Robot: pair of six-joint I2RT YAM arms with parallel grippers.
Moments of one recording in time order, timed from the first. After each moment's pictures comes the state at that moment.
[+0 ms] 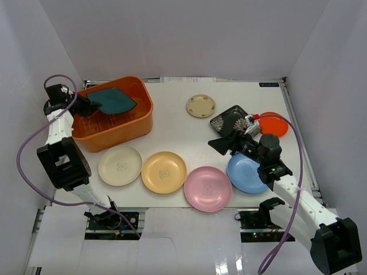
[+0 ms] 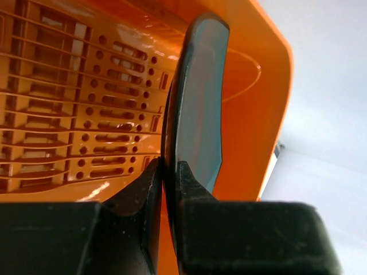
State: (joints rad) left arm 0.42 1.70 1.39 -0.39 0.52 -0.75; right arm 0.39 0.85 0.43 0.34 -0.53 0.74
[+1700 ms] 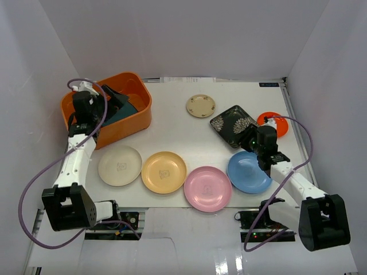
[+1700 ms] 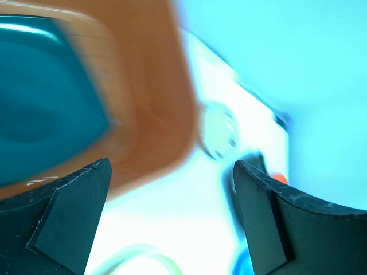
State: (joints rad) left arm 0.15 1.28 1.06 -0.15 0.28 -0.70; right arm 0.26 1.06 0.49 0.09 -0.03 0.70
